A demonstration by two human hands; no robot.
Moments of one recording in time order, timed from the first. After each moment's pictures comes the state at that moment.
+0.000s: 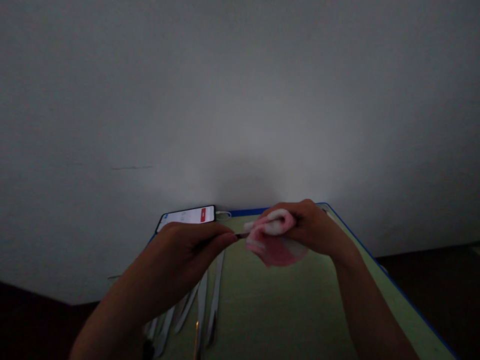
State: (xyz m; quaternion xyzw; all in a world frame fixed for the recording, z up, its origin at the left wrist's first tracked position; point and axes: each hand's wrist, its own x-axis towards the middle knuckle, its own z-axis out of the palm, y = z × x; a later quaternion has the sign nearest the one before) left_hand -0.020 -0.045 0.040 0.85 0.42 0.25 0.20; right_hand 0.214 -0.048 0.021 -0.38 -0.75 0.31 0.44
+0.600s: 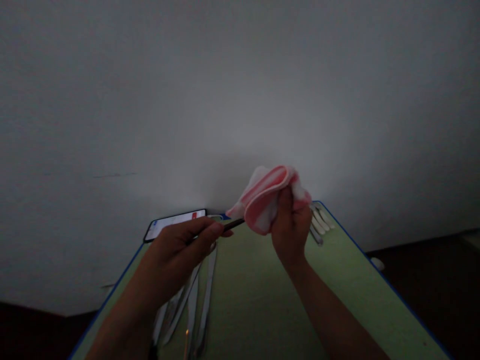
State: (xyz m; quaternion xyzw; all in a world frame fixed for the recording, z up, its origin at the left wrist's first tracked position) left_hand 0.000 -0.033 0.030 0.77 0.44 0.32 0.33; right_hand 0.174 -0.030 -0.002 -0.45 -0.42 0.13 0.78
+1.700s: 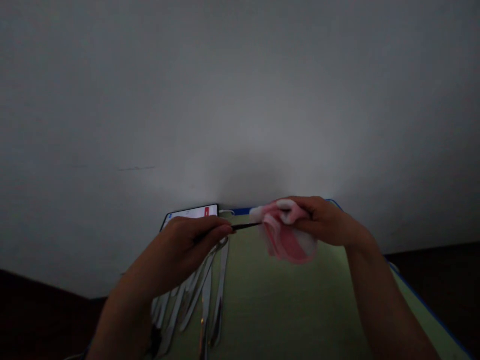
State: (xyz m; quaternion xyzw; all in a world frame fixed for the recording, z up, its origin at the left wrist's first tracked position) left_hand -0.028 -0.025 0.032 0.89 0.39 0.20 0.11; right_hand 0.249 -0.036 0.016 -0.38 -0.81 0.29 0.34
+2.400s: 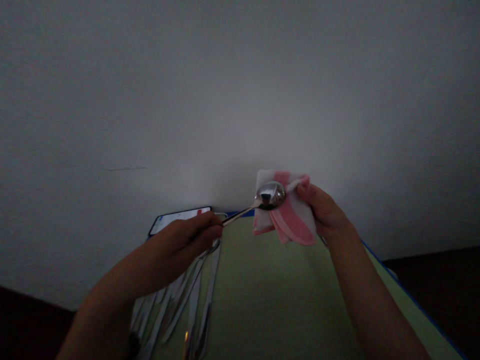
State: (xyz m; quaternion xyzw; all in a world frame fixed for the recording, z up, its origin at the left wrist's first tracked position) left_hand -0.021 -0.020 0.025 0.88 0.40 0.16 0.19; right_hand 0.252 -0.015 -0.009 -0.30 -0.49 0.57 0.58
